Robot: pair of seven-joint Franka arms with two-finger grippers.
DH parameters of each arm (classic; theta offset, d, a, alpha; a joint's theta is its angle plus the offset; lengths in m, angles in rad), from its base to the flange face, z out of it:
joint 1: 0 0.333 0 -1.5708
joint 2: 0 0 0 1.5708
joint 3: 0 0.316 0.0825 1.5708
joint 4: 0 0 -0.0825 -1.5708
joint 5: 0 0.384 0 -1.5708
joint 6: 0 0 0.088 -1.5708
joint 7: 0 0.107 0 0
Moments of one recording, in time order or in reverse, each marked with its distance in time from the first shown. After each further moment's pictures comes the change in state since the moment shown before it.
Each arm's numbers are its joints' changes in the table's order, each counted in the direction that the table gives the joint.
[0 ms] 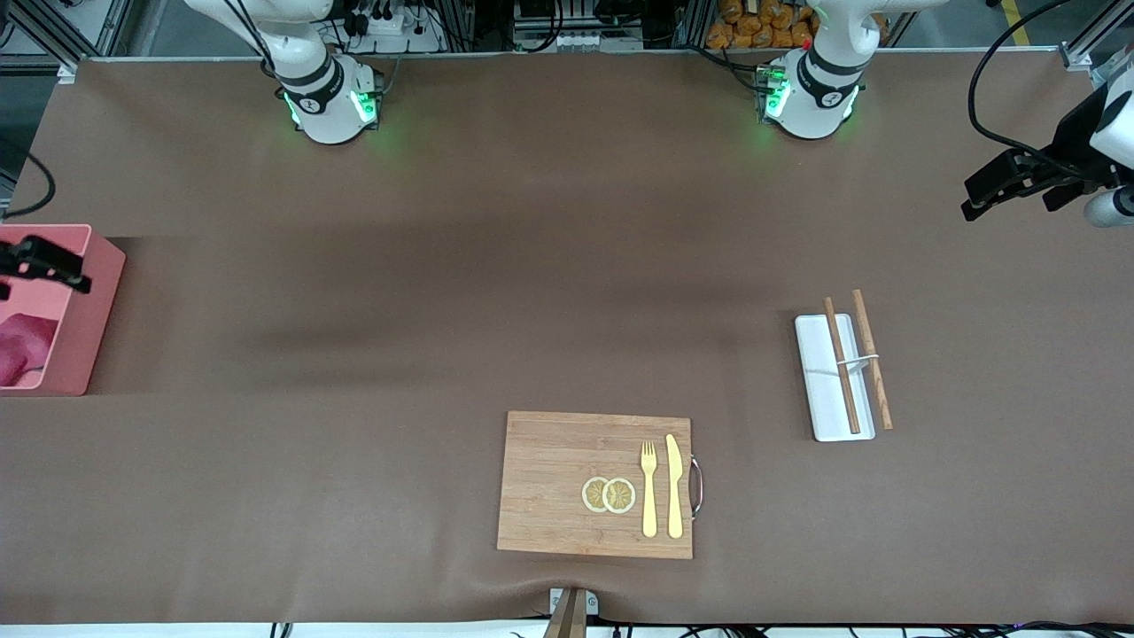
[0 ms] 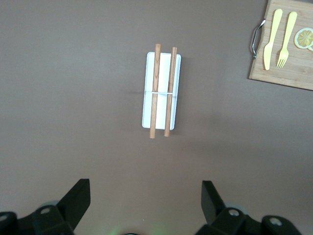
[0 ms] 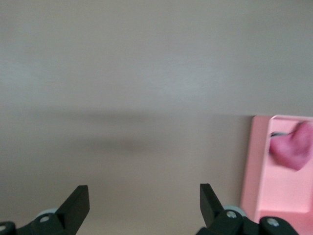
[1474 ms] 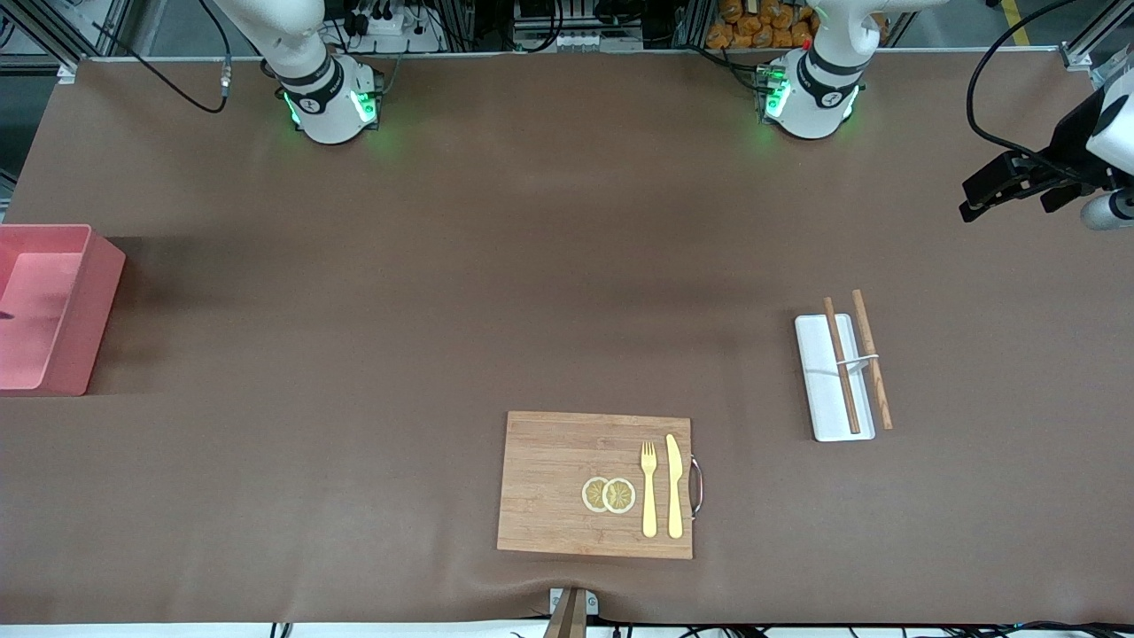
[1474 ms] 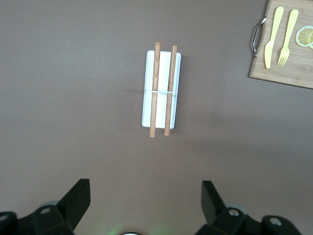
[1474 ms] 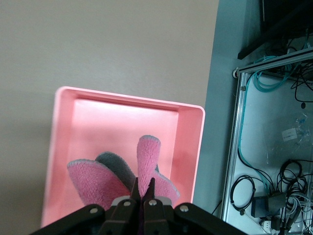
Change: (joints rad) left arm -0.001 0.006 0.000 0.001 0.000 0.004 0.000; right arm -0.533 0.383 -0.062 0.011 -0.132 -0.603 -0.614
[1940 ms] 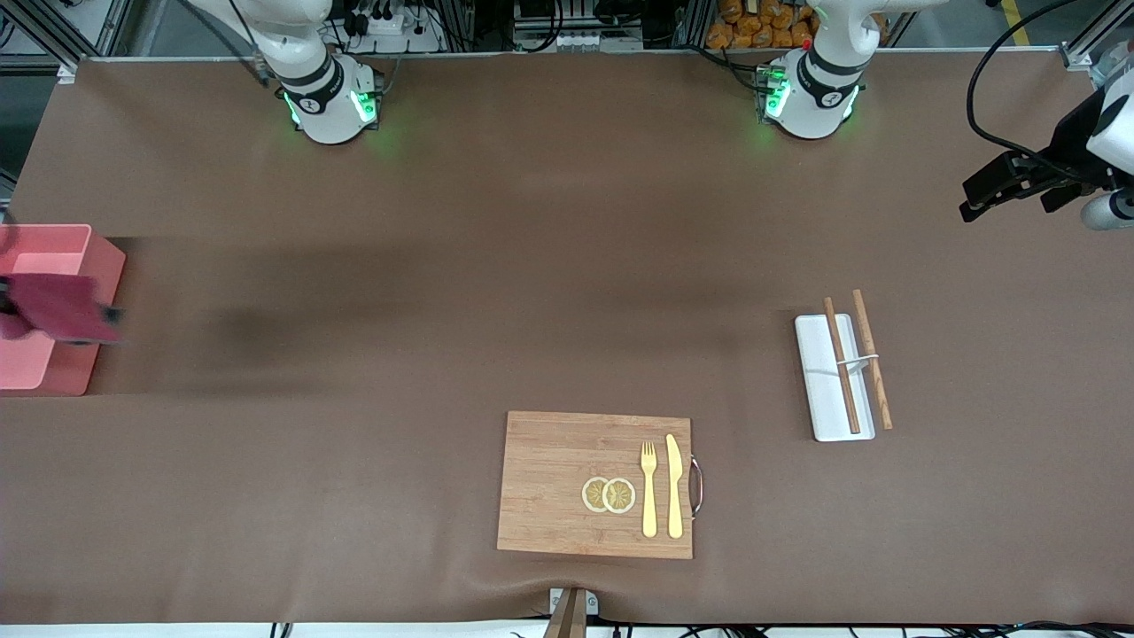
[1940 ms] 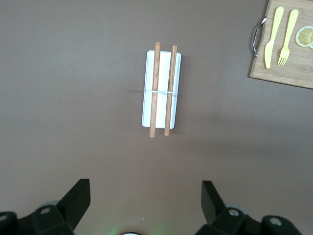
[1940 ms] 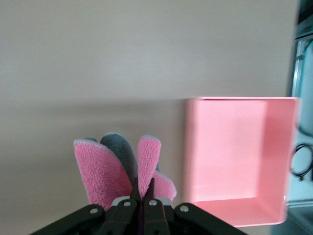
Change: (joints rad) left arm 0.000 0.001 0.000 0.001 0.000 0.001 0.000; right arm 0.274 -0.207 -0.003 0.019 0.020 0.437 0.324
